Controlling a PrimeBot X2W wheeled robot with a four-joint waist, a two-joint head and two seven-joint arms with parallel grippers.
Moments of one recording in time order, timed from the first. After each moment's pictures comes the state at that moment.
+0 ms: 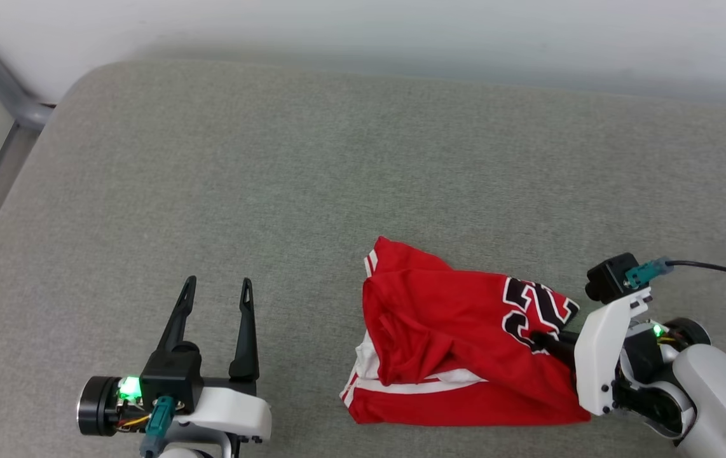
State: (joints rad) left arm -0.04 0.06 -0.11 0.06 -0.02 0.08 -0.26; right arm -0.42 -0.46 0.57 0.39 0.81 0.13 0.49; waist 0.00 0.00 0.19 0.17
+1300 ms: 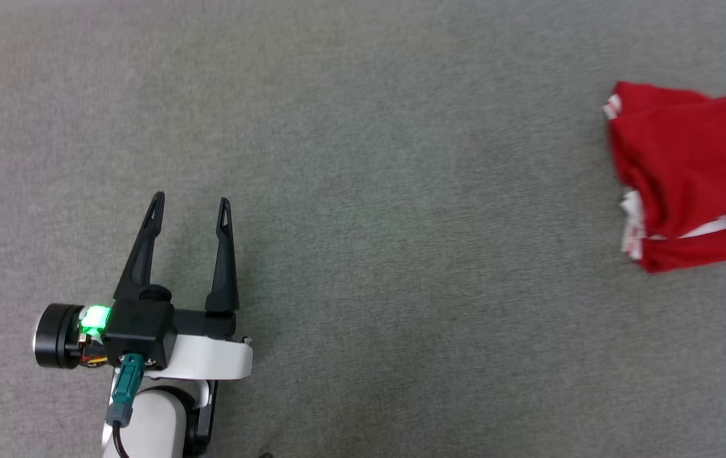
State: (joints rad) left arm -0.16 0.12 -0.10 -0.07 0.01 0.07 -0.26; right arm -0.78 -0.90 0.54 0.49 0.57 0.13 0.38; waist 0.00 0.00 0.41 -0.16
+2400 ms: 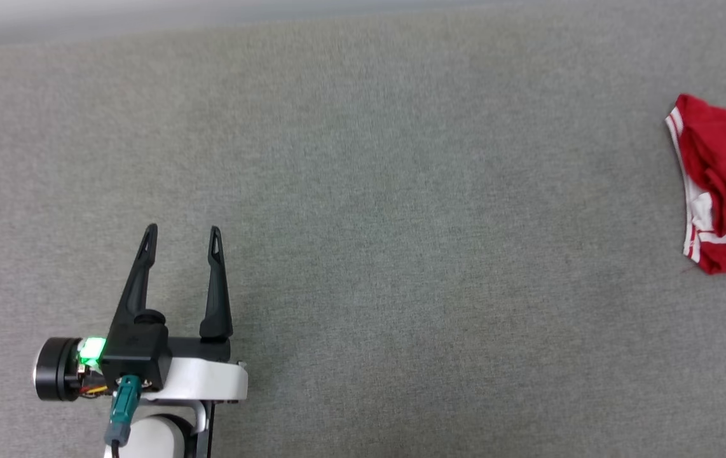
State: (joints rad) left arm -0.10 0.12 -0.10 -0.06 -0.02 0.12 -0.26; right arm -0.86 -0.73 0.19 0.74 0.22 0.13 -0.04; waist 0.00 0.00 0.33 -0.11
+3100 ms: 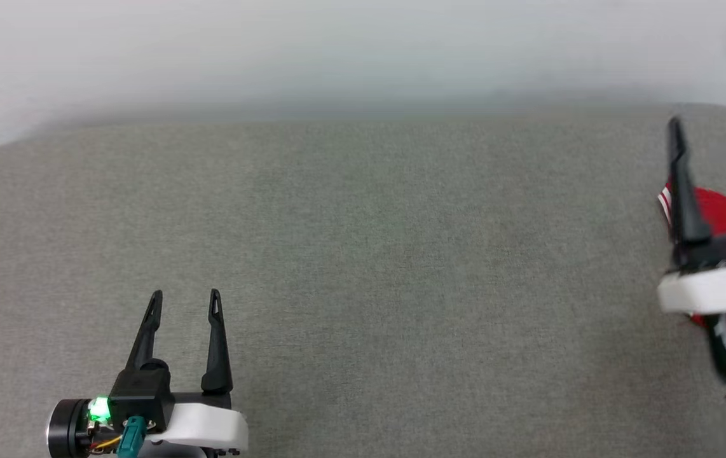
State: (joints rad) left arm 0.02 0.09 -0.08 -0.01 -0.05 0.13 -0.26; right arm -0.36 -0.23 -0.05 0.05 0.02 0.13 -0.26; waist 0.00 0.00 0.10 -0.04
